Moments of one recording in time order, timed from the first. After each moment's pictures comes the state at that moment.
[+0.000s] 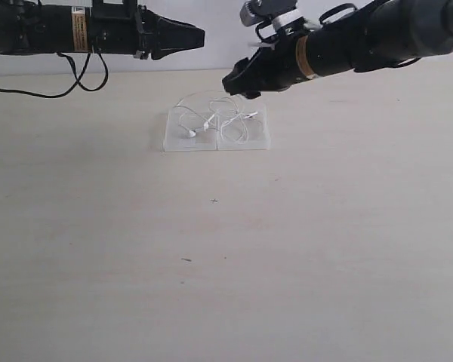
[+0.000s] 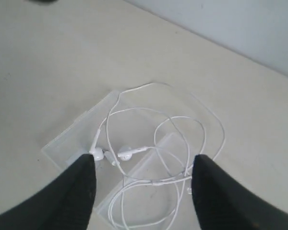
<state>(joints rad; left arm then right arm) -0.02 2.31 -1.75 1.55 -1.16 -1.45 0.32 2.10 -1.42 -1.74 -0.39 1.60</state>
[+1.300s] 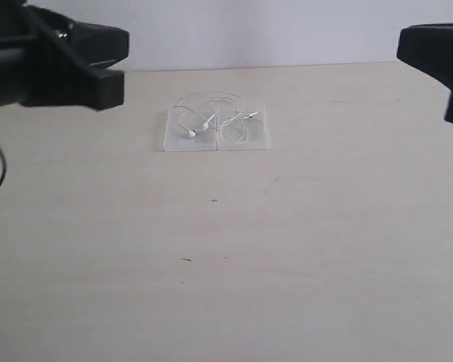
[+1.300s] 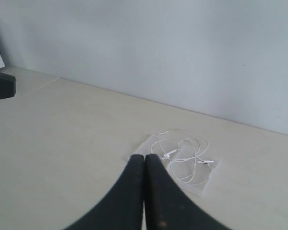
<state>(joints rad) -0.58 1.08 -0.72 1.36 0.05 -1.43 0.26 0.77 -0.54 -1.74 -0.39 1.80</state>
